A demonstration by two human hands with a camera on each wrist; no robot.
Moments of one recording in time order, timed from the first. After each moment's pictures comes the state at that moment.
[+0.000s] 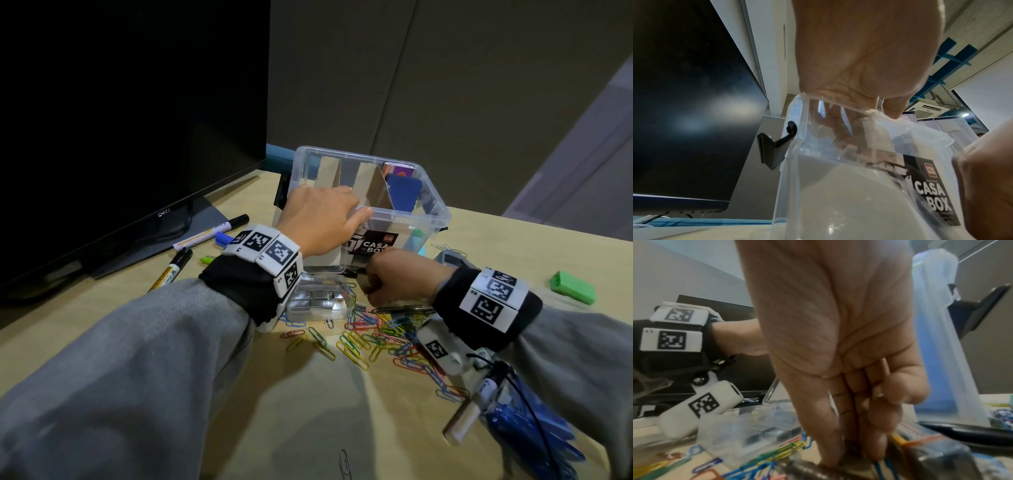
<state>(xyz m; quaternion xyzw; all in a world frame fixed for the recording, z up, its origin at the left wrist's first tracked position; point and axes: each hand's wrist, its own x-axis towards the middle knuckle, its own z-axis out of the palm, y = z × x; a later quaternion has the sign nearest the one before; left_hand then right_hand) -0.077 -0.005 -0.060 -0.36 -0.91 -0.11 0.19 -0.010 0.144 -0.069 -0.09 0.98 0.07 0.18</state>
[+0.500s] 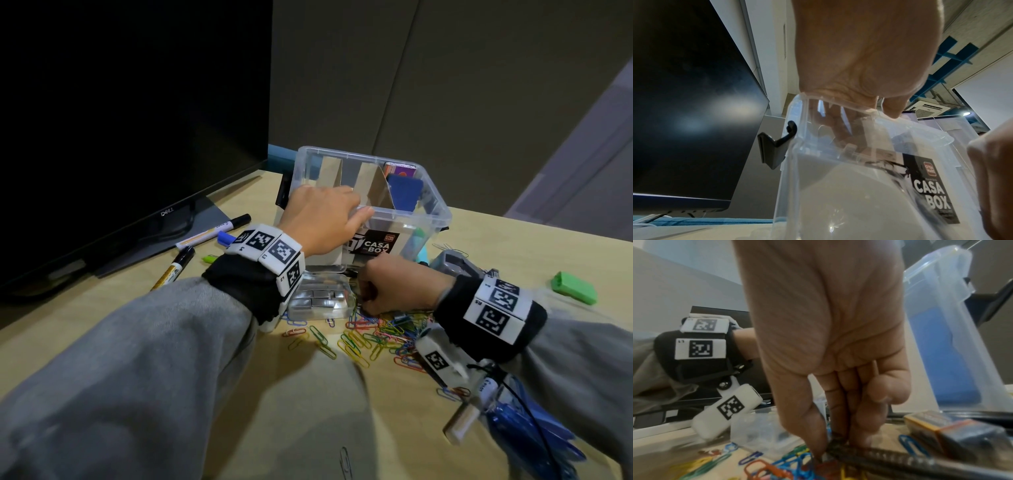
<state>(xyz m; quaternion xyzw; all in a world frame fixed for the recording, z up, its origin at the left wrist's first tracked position) -0.078 -0.005 -0.061 -0.36 -0.91 -0.11 0.20 -0.001 0.135 -0.071 -0.14 0.98 0.03 0.17</state>
